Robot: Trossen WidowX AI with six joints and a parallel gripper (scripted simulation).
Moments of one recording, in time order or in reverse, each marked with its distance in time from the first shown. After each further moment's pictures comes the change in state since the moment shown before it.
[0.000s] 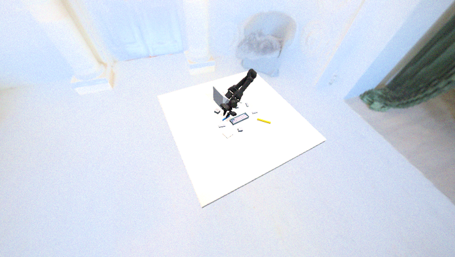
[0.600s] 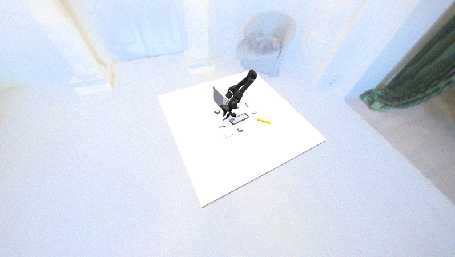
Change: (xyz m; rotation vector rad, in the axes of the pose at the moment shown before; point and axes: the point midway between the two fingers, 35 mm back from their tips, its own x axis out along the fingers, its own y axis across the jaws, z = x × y) arm 0.010 0.000 -0.006 0.000 0.001 0.000
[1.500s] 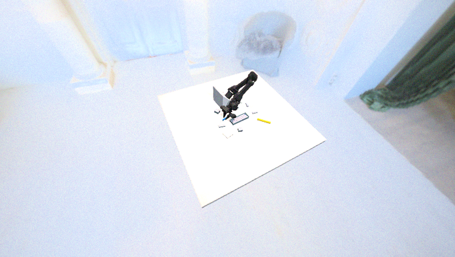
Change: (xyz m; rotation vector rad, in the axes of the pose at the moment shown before) arm 0.016 0.000 -0.010 0.000 0.001 0.000
